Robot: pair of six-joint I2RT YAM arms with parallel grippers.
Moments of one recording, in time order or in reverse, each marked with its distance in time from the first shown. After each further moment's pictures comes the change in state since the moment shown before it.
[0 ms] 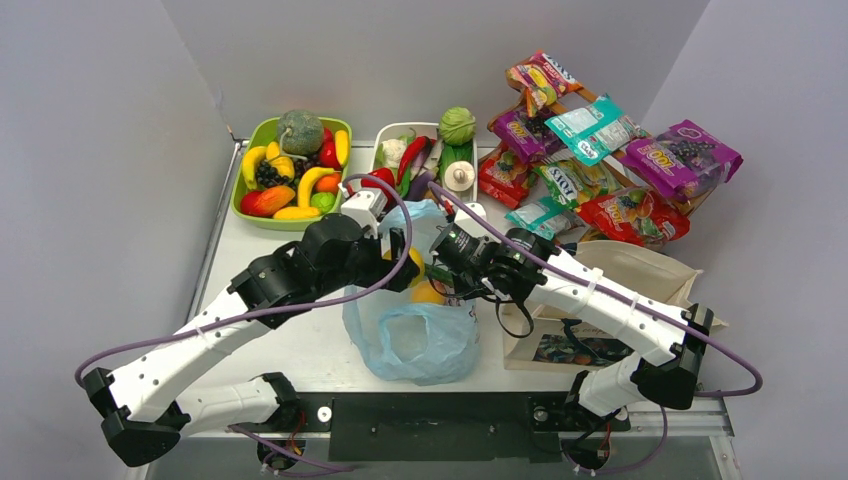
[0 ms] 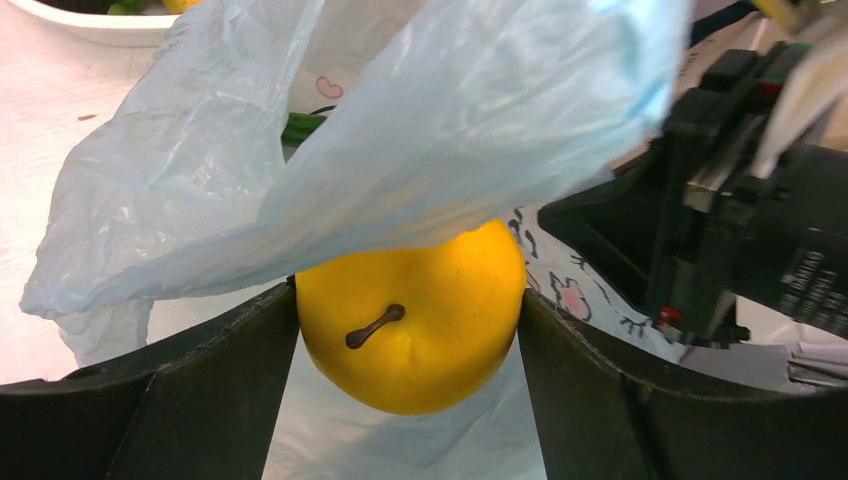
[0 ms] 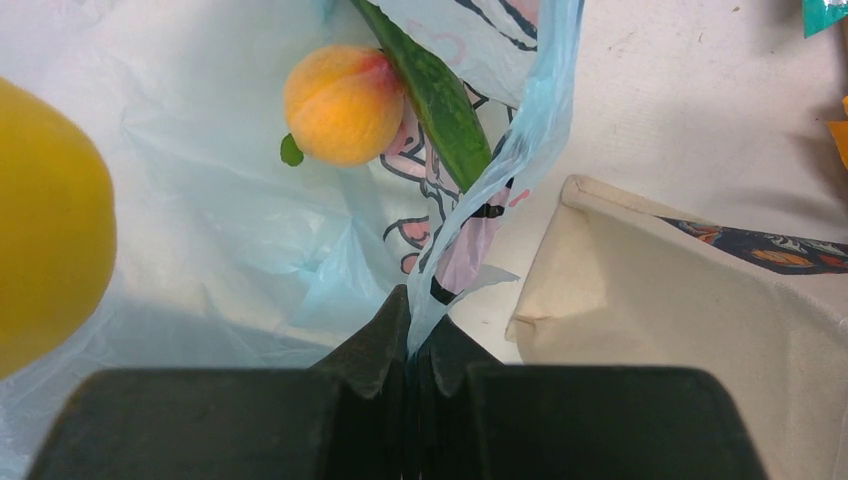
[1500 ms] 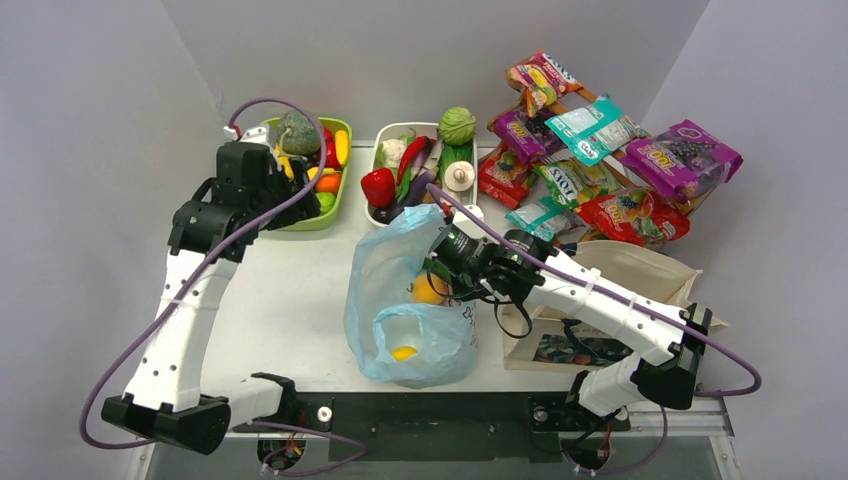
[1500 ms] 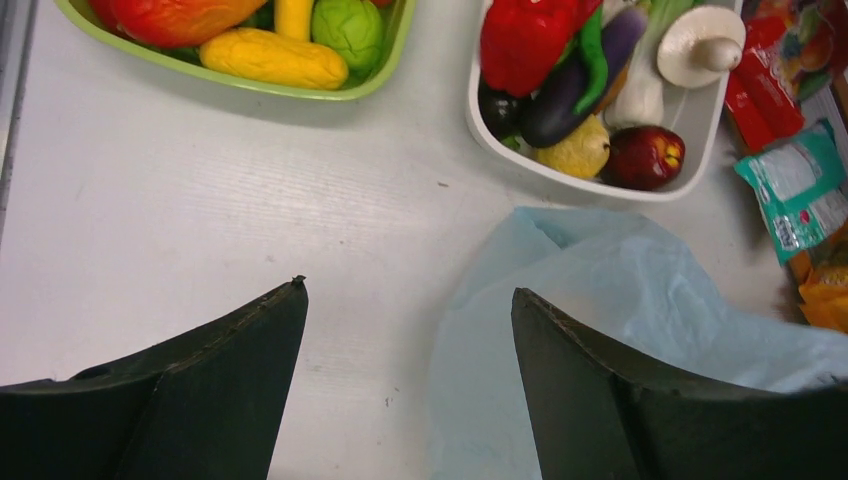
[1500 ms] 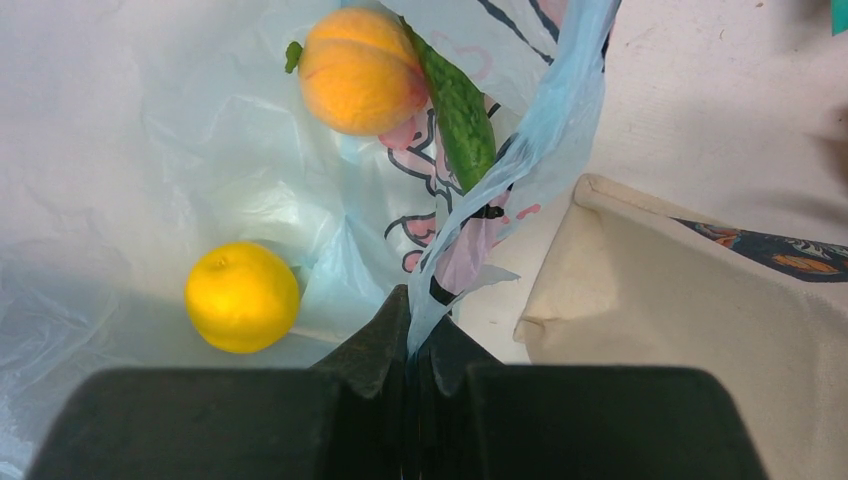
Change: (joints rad) left arm 0.628 0.142 0.391 -0.365 0.006 0.153; right arm 0.000 0.000 -0.019 0.024 -0.023 -0.003
